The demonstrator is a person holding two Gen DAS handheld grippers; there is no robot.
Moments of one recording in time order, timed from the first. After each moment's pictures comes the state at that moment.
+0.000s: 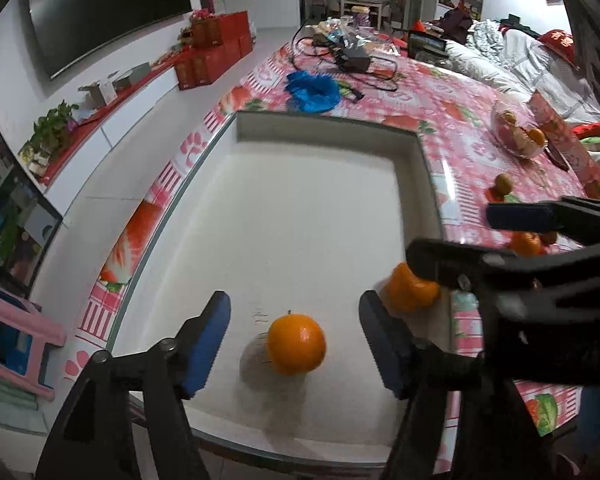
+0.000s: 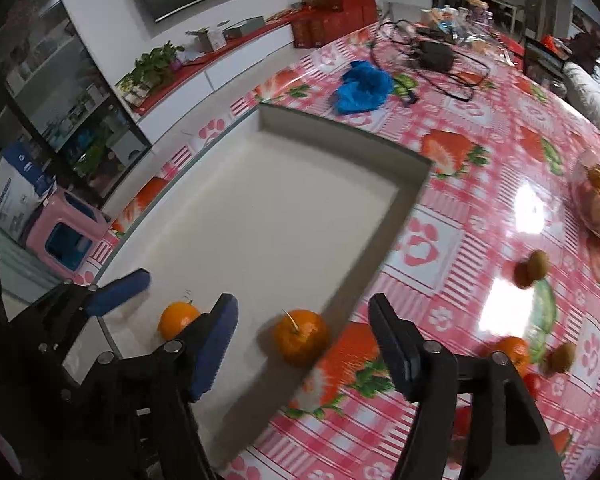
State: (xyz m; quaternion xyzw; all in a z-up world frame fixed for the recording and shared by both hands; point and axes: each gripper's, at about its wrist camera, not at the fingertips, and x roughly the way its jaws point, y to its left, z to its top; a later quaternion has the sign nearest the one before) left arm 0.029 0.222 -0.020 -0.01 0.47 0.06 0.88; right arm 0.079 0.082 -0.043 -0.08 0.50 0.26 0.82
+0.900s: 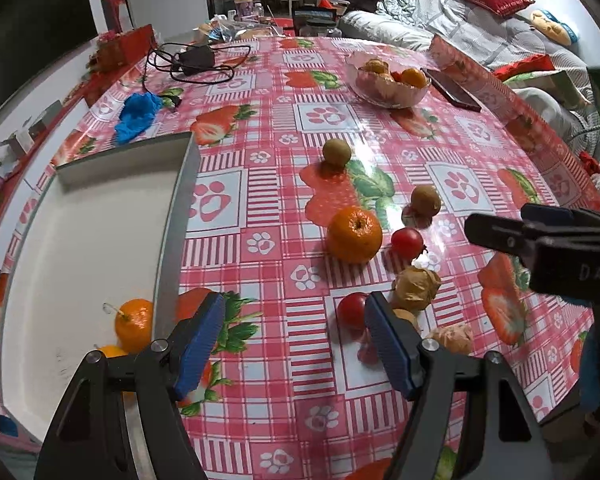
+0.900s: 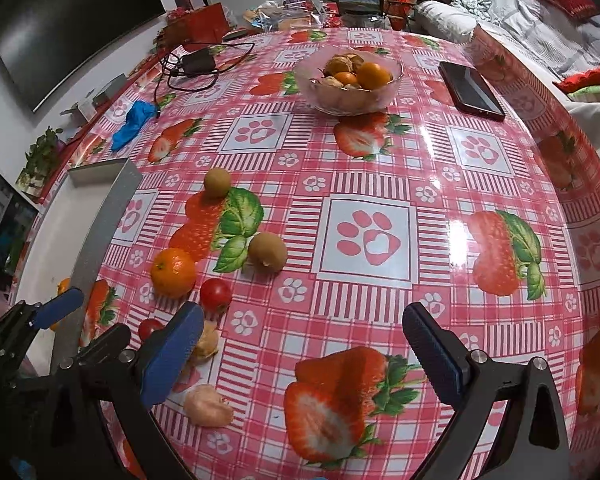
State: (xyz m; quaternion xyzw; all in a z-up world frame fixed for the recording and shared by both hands) left arm 0.066 0.062 -0.038 0.04 0.49 -0.08 0.87; right arm 0.077 -0.155 -0.050 0.02 0.50 0.07 0.86
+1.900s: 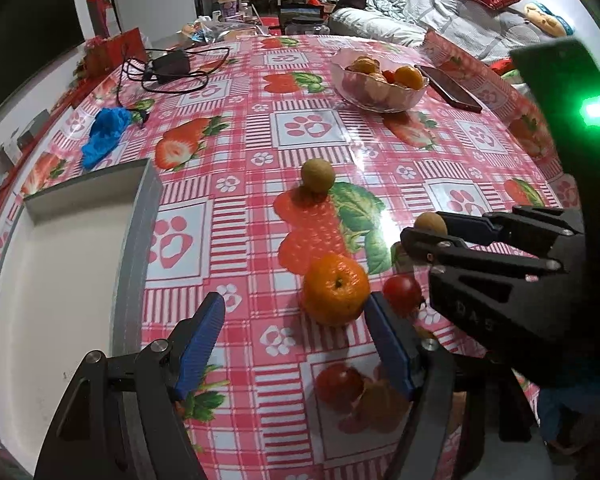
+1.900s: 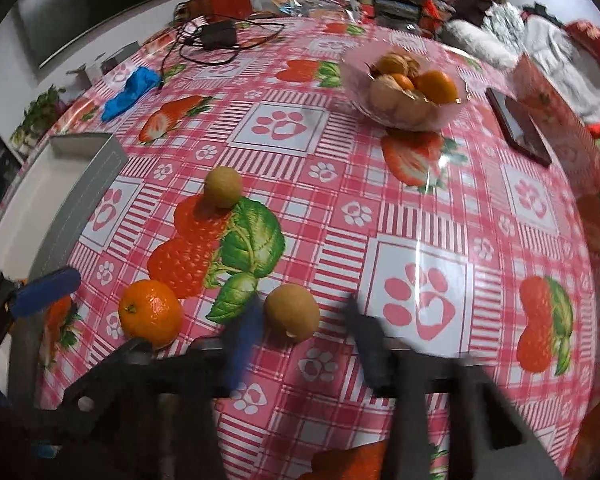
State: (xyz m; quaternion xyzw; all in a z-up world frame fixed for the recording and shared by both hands) left arm 0.108 0.038 -0.048 0.05 0.49 -0.09 0.87; right arm 0.122 -0.116 -0.083 -0.06 0.50 0.08 0.86
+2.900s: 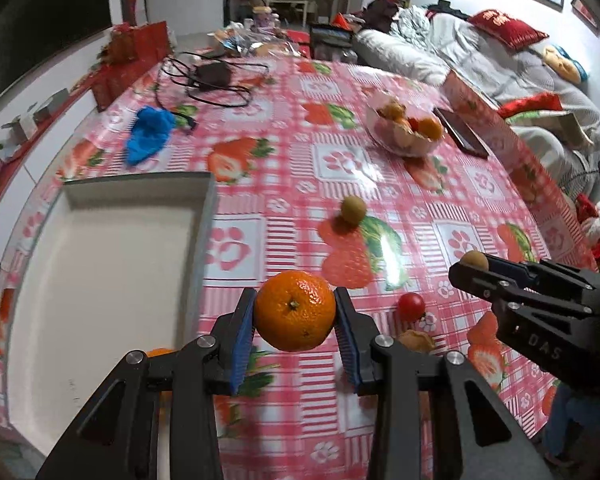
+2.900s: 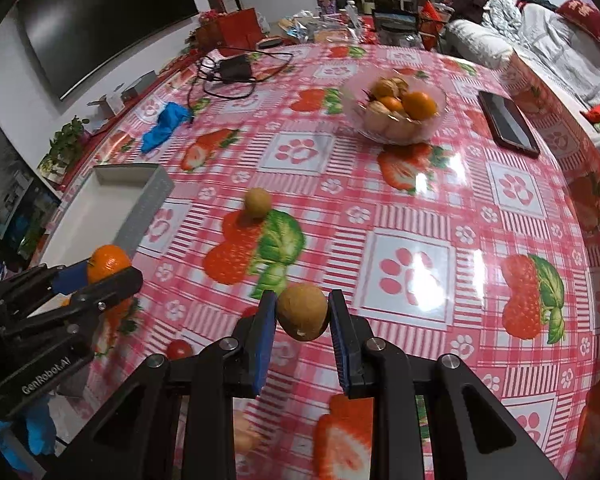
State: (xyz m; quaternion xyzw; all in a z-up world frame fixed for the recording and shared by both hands) left arm 0.091 0.088 -0.003 -0.01 0.47 -0.06 0.88; right arm 0.088 -0.128 -0.040 0.00 0.48 0.12 0.87
